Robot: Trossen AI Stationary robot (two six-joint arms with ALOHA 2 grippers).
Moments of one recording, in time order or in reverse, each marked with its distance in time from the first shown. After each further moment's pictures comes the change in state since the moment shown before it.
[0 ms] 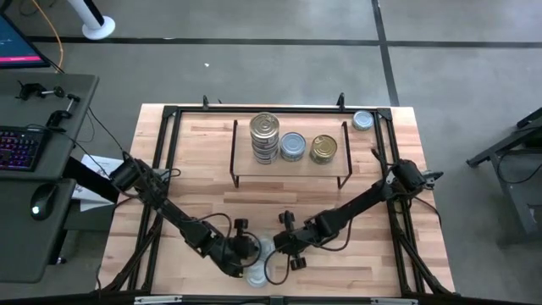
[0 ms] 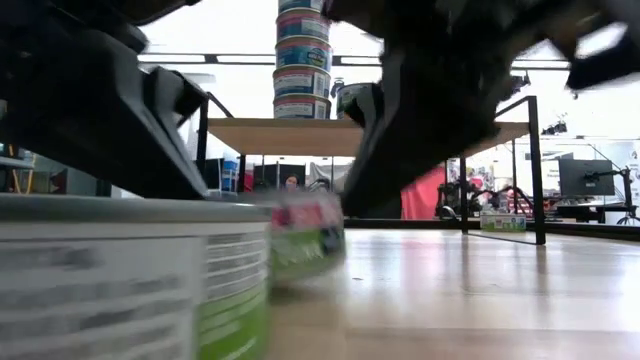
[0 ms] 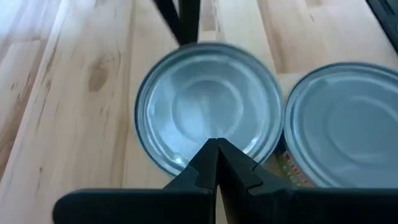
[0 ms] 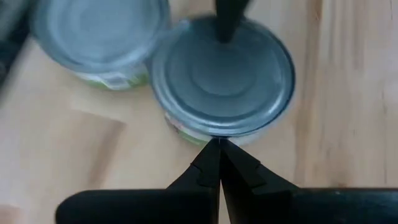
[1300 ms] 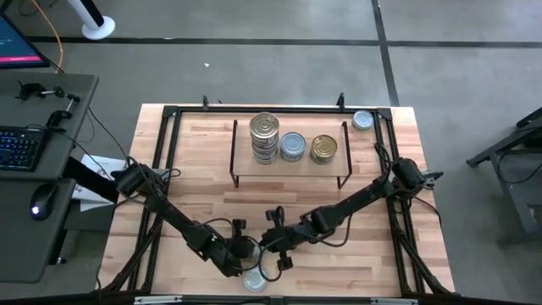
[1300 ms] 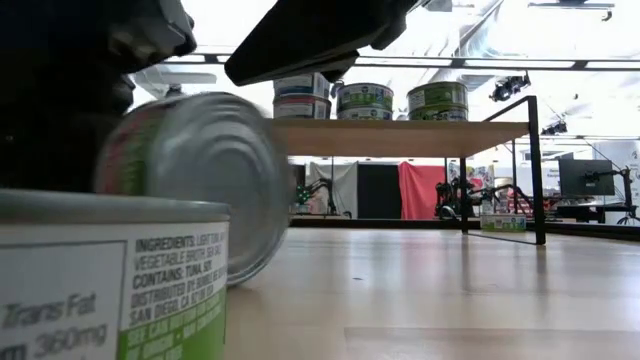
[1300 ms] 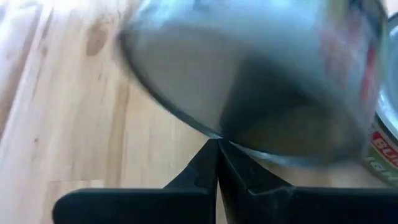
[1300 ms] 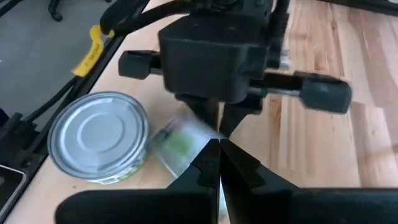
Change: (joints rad) left arm -0.018 0.053 -0.002 -0.029 -0.052 -0.016; right arm -0.026 -0.002 0.126 0.100 0.030 -0.089
